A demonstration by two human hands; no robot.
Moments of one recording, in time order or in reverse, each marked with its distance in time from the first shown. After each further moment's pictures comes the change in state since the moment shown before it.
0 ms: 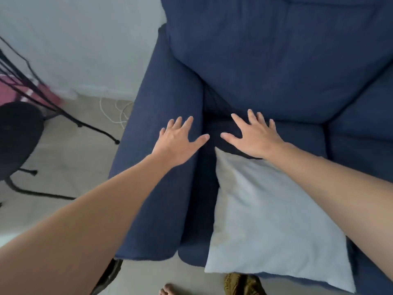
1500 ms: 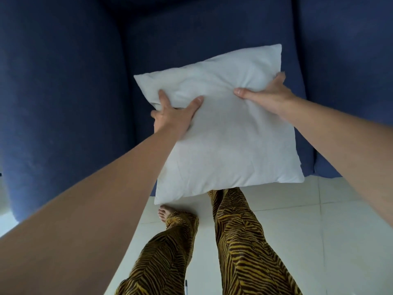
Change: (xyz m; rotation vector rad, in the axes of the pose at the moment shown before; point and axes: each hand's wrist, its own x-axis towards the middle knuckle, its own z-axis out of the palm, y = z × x) left_hand -0.022 0.138 0.198 -0.369 -0.325 -0.613; right_hand -0.072 0.213 0.147 0.934 -0.205 0.726
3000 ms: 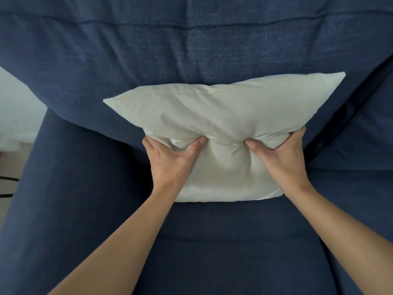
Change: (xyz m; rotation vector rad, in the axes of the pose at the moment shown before) left_hand 0.122 0.213 -0.126 -0.526 0.491 0.609; right_hand 0.114 -0.221 -0.082 0.490 0.391 -0.789
